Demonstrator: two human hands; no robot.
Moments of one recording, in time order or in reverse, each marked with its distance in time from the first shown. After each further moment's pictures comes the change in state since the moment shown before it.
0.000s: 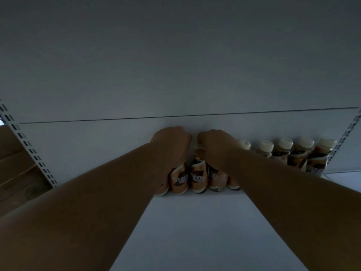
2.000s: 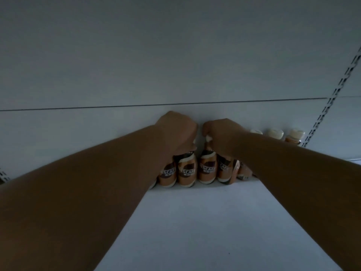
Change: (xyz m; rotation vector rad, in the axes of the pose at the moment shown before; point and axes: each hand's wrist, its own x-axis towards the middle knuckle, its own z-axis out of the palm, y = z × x) left_hand 0.052 0.072 -0.003 0.144 0.114 0.248; right_hand -0.021 0.088 -0.024 -0.081 -0.043 0.066
